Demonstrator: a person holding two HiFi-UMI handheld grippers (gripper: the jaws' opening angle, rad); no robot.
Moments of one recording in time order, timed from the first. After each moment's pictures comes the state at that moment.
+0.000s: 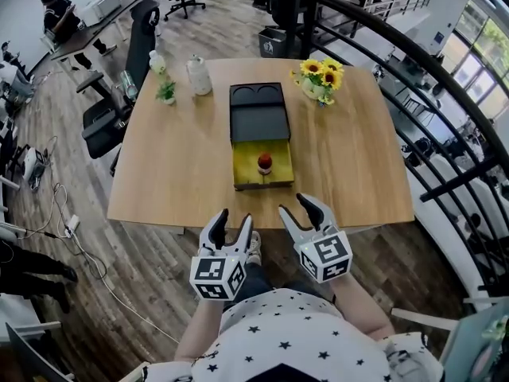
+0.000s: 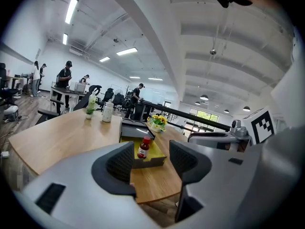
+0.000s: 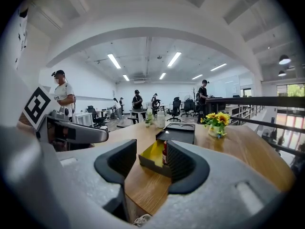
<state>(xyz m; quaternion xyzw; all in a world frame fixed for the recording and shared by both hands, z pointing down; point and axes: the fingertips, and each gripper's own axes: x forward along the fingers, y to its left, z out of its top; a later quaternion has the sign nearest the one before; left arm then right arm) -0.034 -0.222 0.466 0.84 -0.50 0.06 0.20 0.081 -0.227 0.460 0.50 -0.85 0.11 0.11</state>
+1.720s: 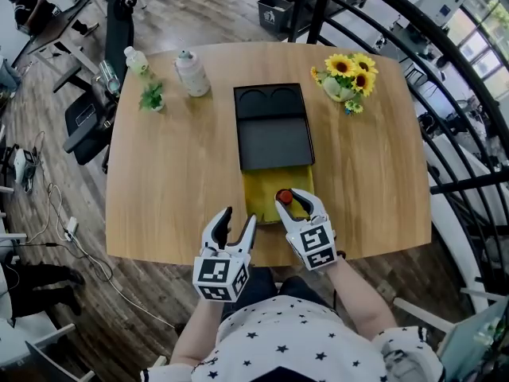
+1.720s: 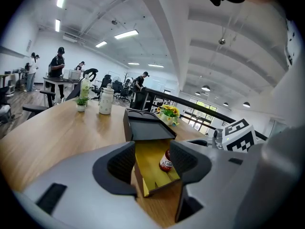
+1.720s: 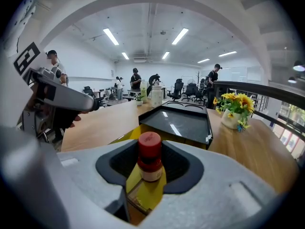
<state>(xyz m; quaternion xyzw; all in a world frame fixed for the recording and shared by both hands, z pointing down) -0.050 -0.383 0.520 0.84 -0.47 0.13 0.25 0.050 -0.405 0.570 0.48 -0.84 0.14 0.23</state>
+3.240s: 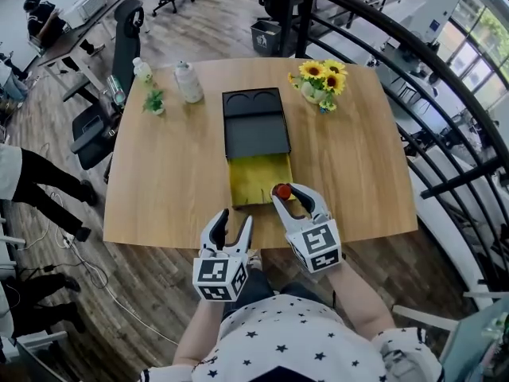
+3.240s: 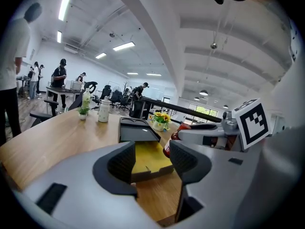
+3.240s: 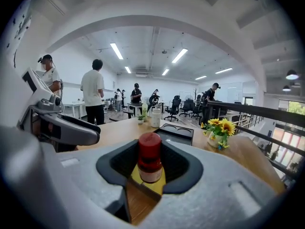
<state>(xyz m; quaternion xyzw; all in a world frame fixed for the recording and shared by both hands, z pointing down) -0.025 -0.302 0.481 0.85 -0.48 0.09 0.20 0.077 -0.330 0.473 0.50 -0.85 0.08 0.17</state>
